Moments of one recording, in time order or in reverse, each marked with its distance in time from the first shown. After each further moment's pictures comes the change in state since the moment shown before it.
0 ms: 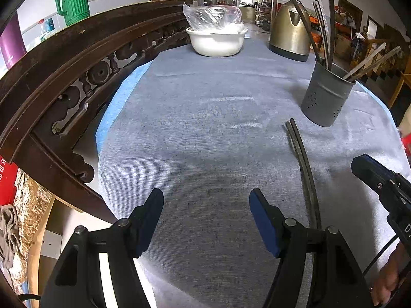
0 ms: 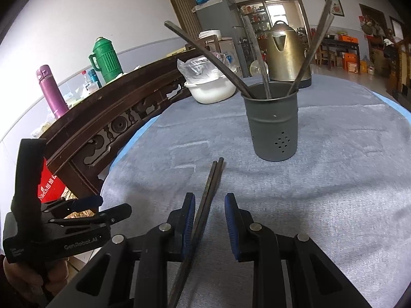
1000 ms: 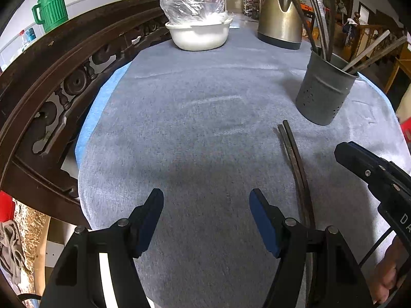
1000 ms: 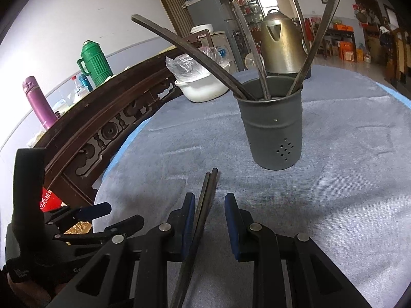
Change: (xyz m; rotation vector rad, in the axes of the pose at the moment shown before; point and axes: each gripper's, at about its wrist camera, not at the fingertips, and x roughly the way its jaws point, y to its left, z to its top) left arm 0.028 -0.021 0.026 0.067 0.055 -0.018; right arm 0.034 -0.014 0.020 0.072 0.047 0.011
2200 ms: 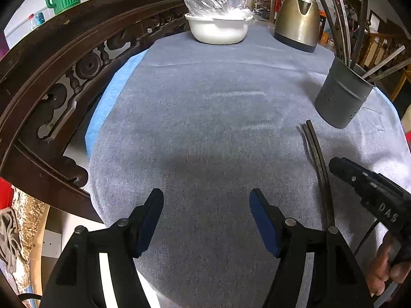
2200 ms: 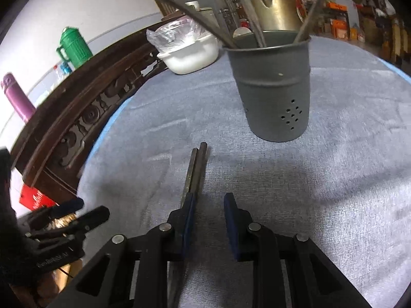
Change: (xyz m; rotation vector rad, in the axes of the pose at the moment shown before) left arm 0.006 0.027 -0.005 -0.060 0.026 0.007; right arm 0.036 -0.006 -0.007 0.065 0.125 -0.038
